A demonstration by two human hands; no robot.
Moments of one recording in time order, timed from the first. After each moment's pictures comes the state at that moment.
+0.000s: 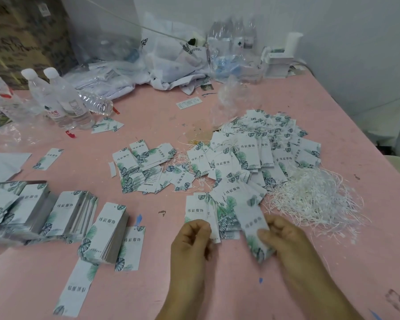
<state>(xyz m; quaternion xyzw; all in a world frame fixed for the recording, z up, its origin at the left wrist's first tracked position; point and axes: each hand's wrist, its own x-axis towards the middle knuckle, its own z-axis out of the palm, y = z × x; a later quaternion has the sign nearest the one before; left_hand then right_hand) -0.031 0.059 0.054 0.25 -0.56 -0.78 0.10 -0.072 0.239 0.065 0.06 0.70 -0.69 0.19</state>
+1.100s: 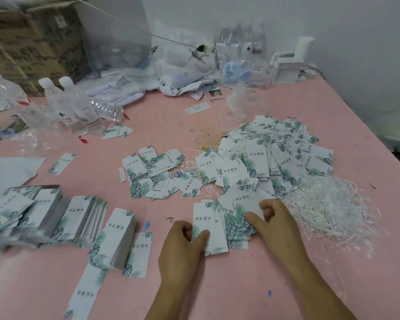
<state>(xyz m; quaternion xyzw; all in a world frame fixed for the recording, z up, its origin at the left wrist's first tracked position) -0.052 0.012 0.015 0.30 -0.83 -0.46 0.05 -0.131 0.215 0.034 0.02 0.88 -0.47 0.03</state>
